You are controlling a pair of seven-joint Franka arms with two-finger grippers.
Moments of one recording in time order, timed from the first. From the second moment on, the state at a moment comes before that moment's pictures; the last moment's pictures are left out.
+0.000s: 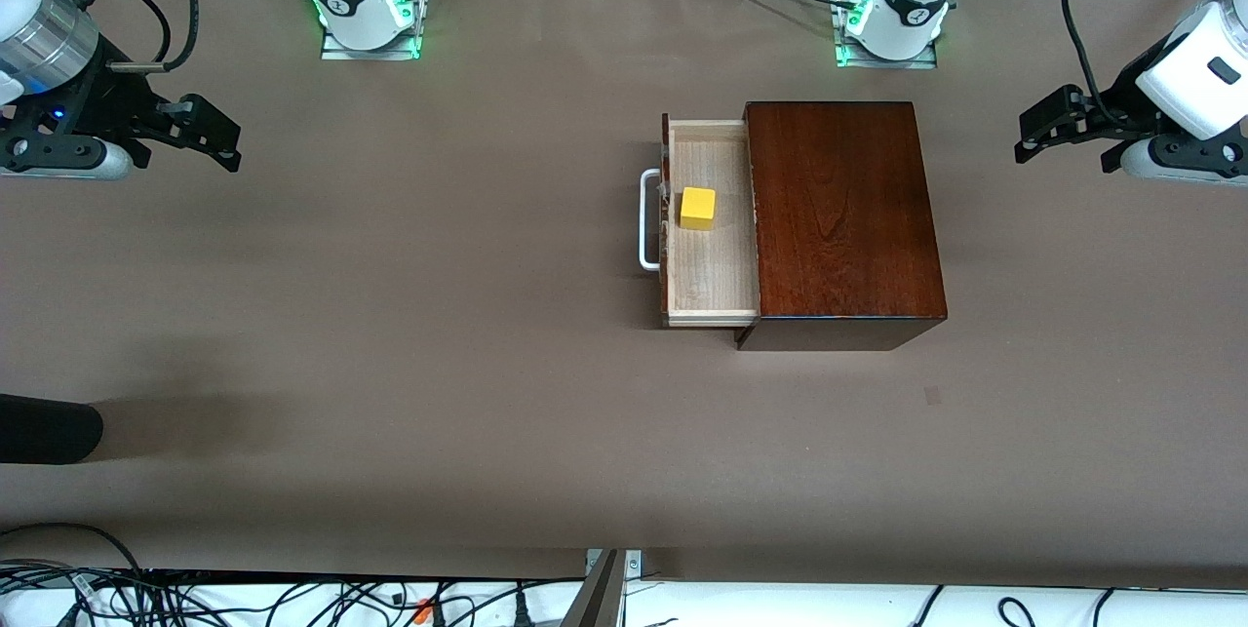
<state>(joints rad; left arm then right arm) -0.03 0.03 -0.05 -1.51 -0.06 1.50 -0.03 0.30 0.06 -0.14 -1.48 -0.02 1.55 0.19</state>
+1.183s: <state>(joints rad) -0.03 0.03 -0.06 -1.52 -0.06 1.50 -0.03 0.40 0.10 -0.07 -1.48 0.01 1.47 0.18</state>
